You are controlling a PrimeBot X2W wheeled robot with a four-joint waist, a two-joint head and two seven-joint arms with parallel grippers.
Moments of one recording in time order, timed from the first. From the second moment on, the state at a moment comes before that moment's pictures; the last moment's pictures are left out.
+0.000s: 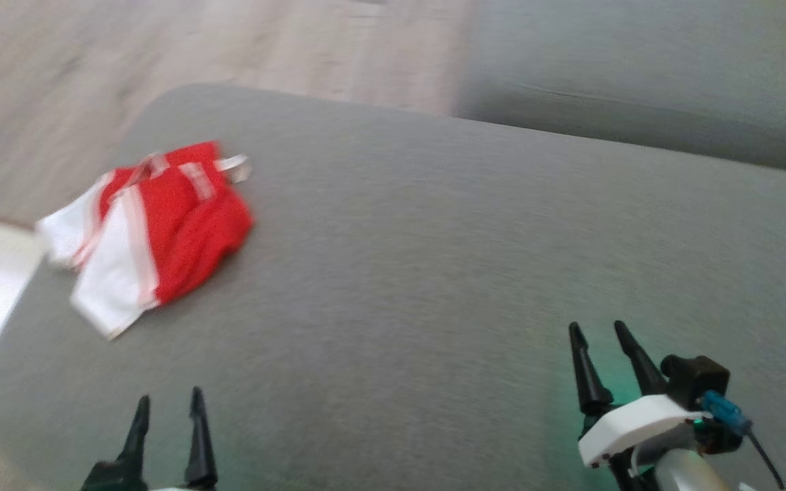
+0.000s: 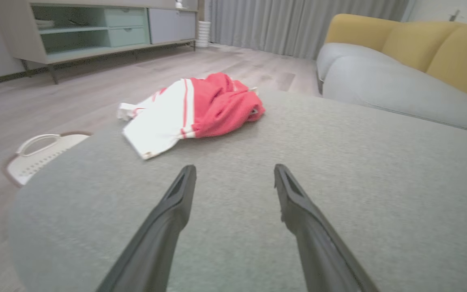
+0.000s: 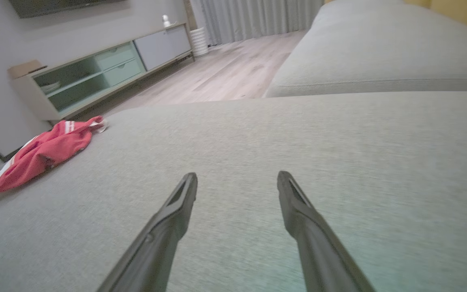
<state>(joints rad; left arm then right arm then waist) 0.08 0.05 -0.03 0.39 -0.18 -0.01 -0.26 -0.11 -0.05 0.15 0.58 0.27 0.13 -0.25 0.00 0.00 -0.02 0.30</state>
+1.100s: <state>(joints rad) -0.19 0.11 0.23 0.40 -0.19 -0.10 -0.26 -0.24 -0.05 0.25 0.55 0.20 0.13 -0.25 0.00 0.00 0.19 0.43</state>
